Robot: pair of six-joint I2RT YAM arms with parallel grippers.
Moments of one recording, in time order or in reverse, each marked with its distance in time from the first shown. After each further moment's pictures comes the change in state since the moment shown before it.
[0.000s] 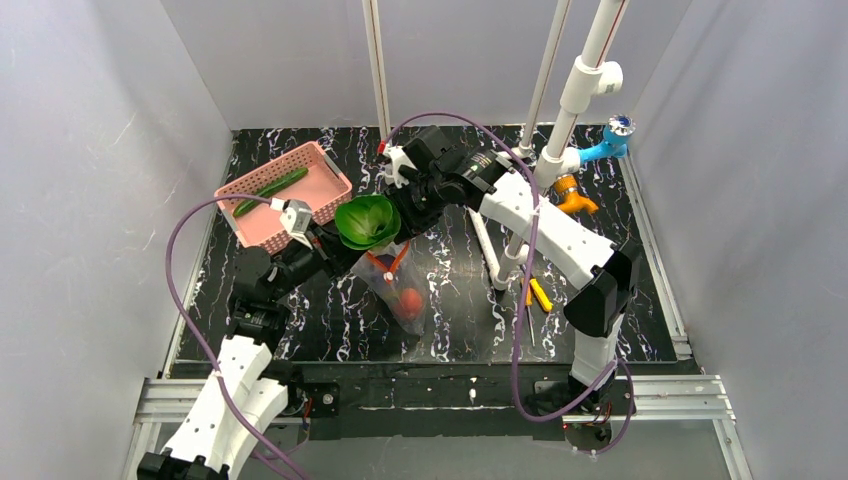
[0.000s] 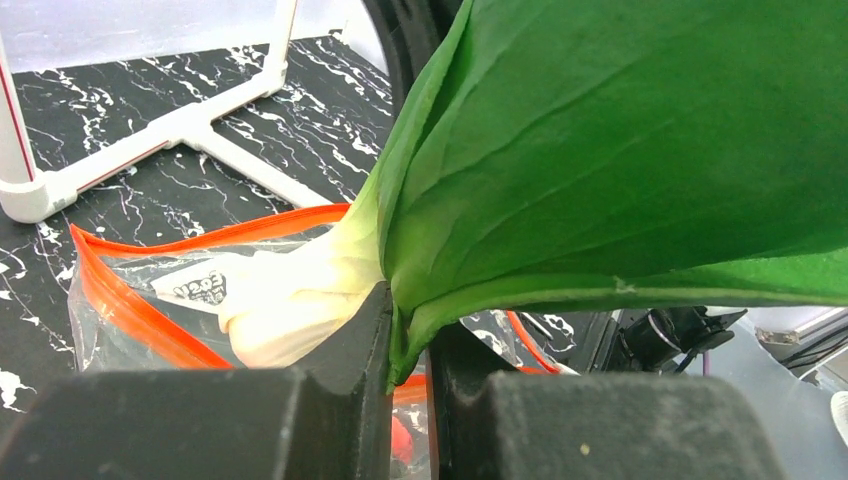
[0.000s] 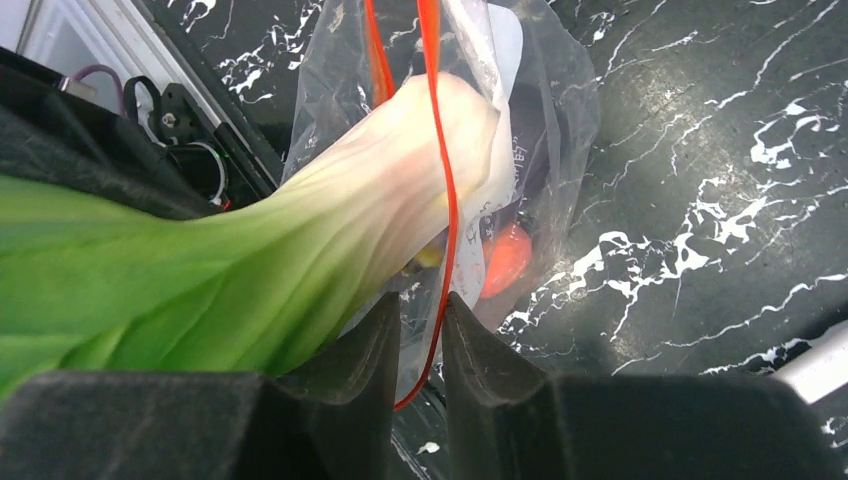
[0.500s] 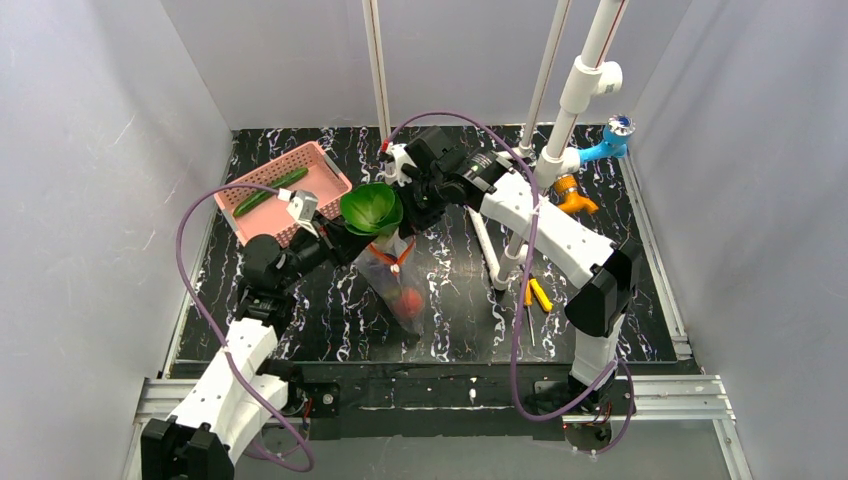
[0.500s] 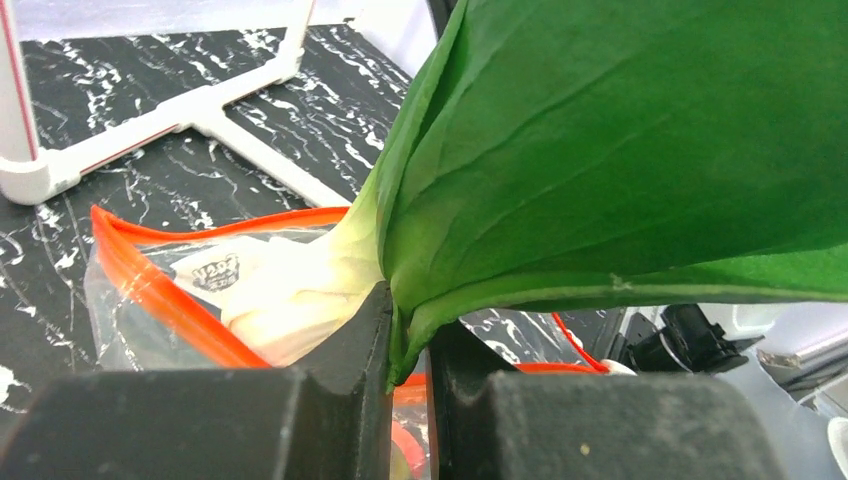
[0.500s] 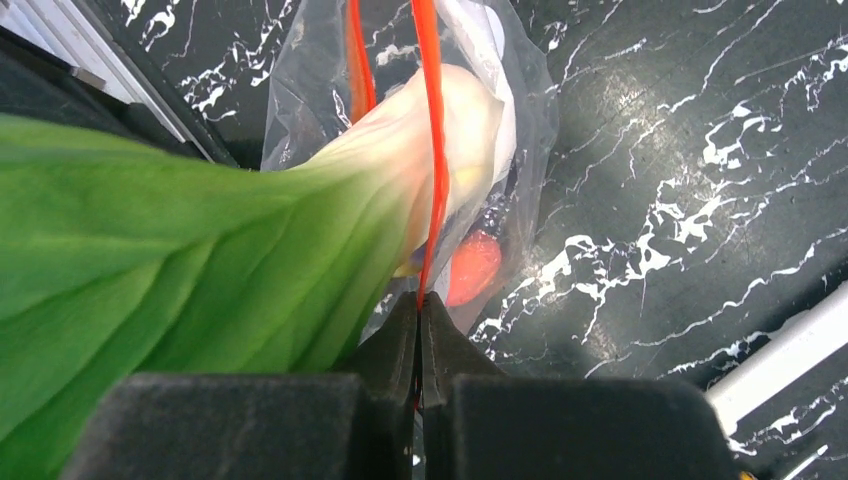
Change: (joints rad) left arm 0.000 0.145 0.000 0.121 -0.010 -0.034; right arm 0.002 -0.014 -0.024 0.011 0.070 -0.010
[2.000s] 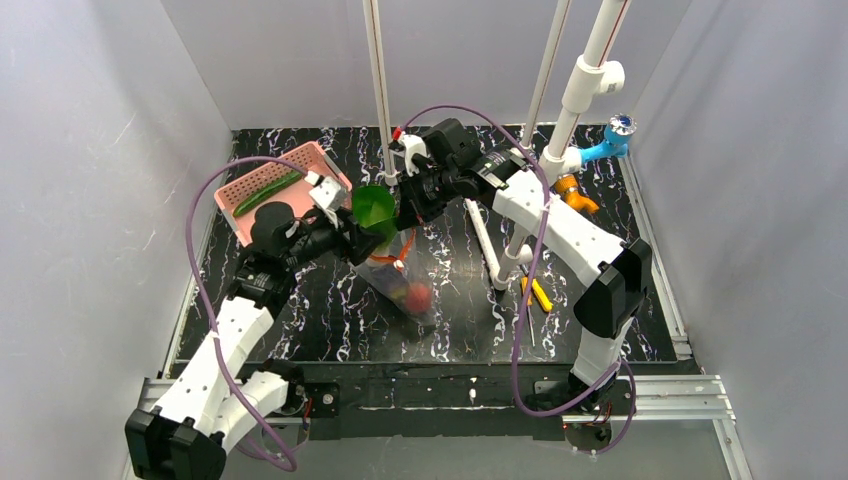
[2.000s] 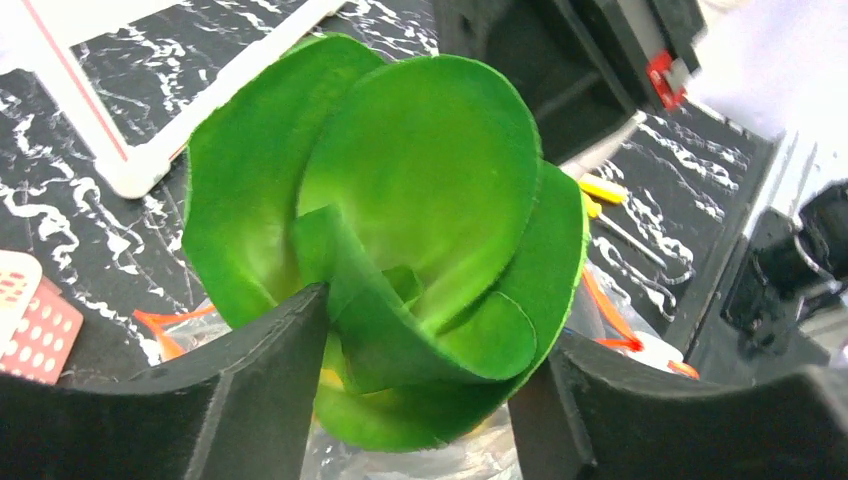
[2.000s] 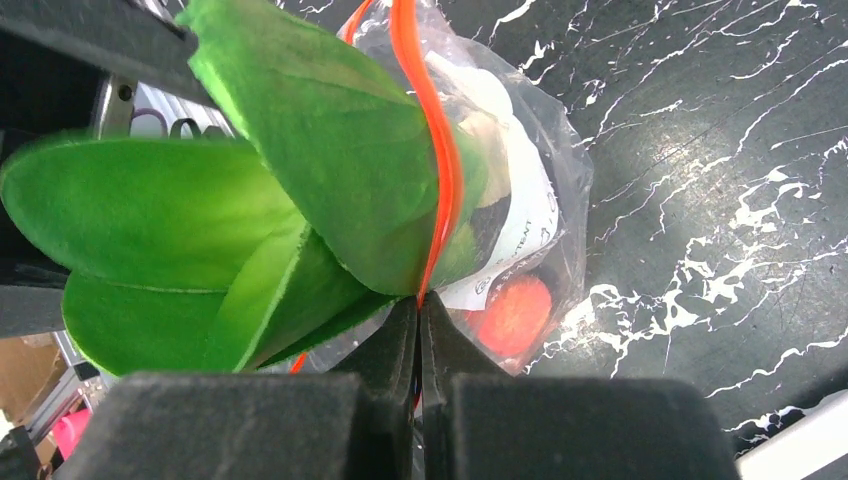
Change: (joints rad) left arm -0.097 0.100 0.301 -0.517 -0.127 0.431; right arm -0.077 -0.047 -0.108 0.174 -0.178 0.002
